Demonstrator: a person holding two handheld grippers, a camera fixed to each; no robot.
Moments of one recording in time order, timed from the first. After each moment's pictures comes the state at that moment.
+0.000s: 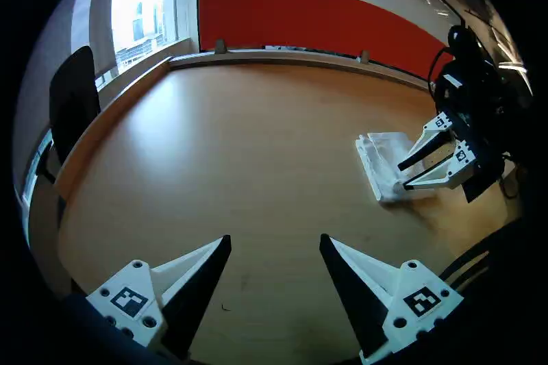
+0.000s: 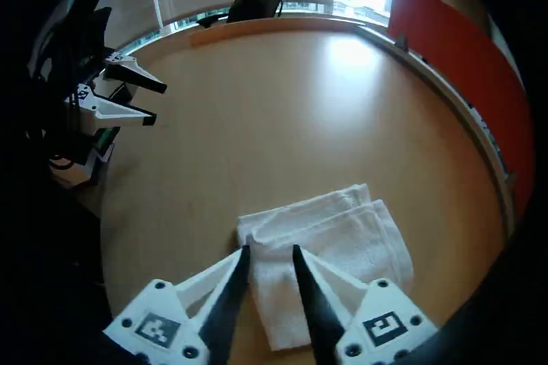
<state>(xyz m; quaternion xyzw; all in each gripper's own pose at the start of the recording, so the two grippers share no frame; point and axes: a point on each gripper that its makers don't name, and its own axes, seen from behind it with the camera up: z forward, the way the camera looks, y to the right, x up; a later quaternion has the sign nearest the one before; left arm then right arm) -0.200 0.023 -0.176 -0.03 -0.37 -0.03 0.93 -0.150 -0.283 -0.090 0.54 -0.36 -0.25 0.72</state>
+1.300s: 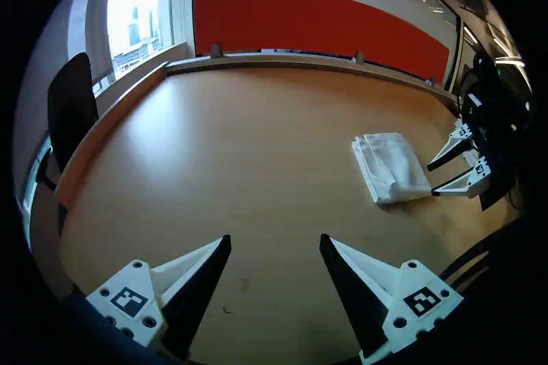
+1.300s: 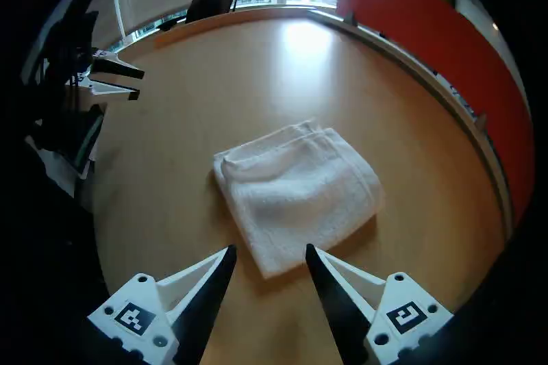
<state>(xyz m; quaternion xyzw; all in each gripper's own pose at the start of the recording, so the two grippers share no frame) -0.194 0.024 -0.174 -0.04 -0.36 -0.02 0.93 -0.157 -0.194 -0.109 0.46 -0.39 -0.23 0.76</state>
